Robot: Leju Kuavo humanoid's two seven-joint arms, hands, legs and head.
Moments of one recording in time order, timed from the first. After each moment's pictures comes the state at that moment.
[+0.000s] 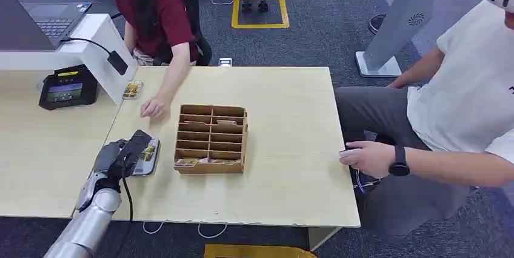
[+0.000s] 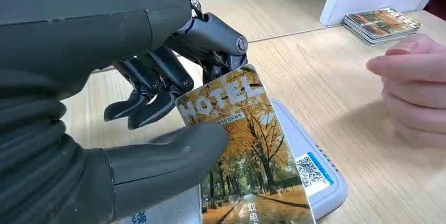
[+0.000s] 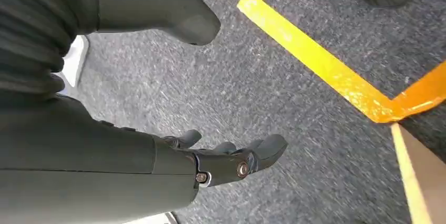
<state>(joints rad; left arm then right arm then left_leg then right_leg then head) -0.37 0.17 -0.20 -0.83 -0.67 0.24 0.15 -0.13 -0.12 0.55 -0.25 0.37 -0.18 -0.04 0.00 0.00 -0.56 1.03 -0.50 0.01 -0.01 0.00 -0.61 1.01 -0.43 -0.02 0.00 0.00</state>
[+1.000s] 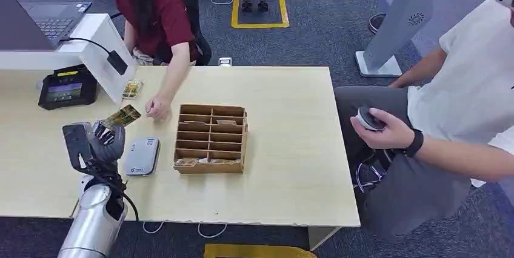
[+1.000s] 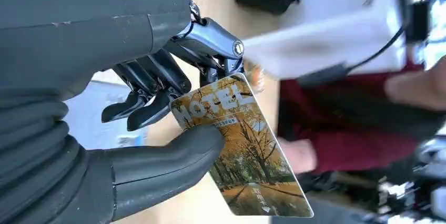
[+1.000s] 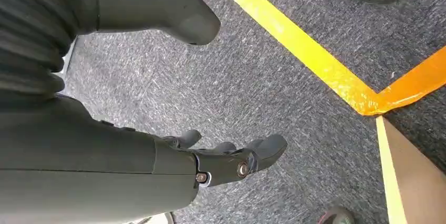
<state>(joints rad) -0.32 0.03 -0.03 -1.07 0.10 0.31 -0.33 -0.13 -0.12 0.55 -0.25 0.42 -0.20 -0.06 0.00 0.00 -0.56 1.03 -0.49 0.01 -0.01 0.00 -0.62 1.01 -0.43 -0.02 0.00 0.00</state>
